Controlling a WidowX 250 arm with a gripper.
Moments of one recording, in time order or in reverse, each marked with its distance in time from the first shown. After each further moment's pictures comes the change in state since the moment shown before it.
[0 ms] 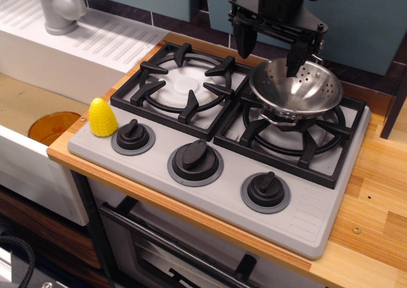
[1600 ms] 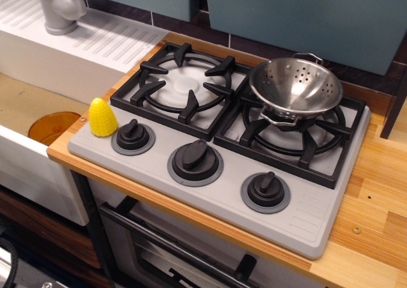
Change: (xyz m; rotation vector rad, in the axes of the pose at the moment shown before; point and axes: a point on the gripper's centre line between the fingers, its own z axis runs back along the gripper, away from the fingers) arm 0.011 0.056 0.081 -0.052 0.142 -0.005
